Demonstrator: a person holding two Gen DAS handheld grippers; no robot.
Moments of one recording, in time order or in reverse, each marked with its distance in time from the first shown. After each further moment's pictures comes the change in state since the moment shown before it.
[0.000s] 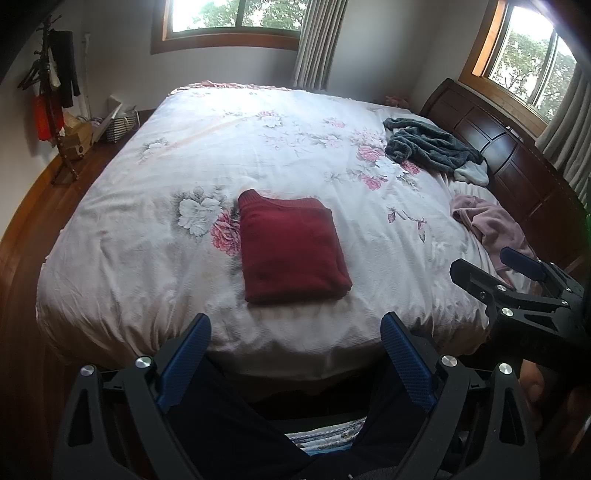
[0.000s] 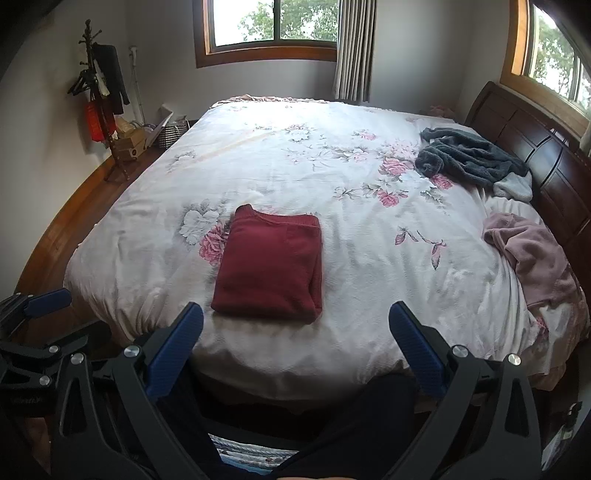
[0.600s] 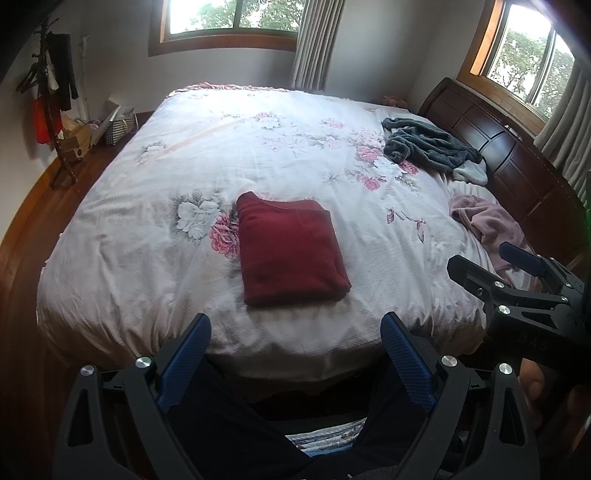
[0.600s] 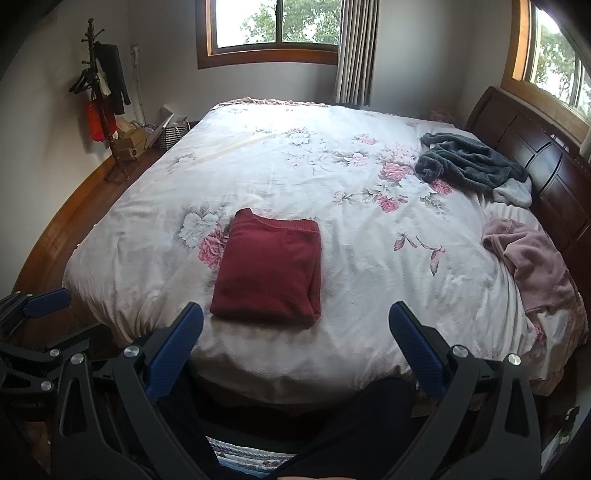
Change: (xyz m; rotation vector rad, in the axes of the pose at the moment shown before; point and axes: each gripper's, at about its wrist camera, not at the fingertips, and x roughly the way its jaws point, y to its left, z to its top) left arm 0.002 0.000 0.001 0.011 -0.003 -0.002; right arm 0.003 -0.002 0.008 -0.005 -0.006 -0.005
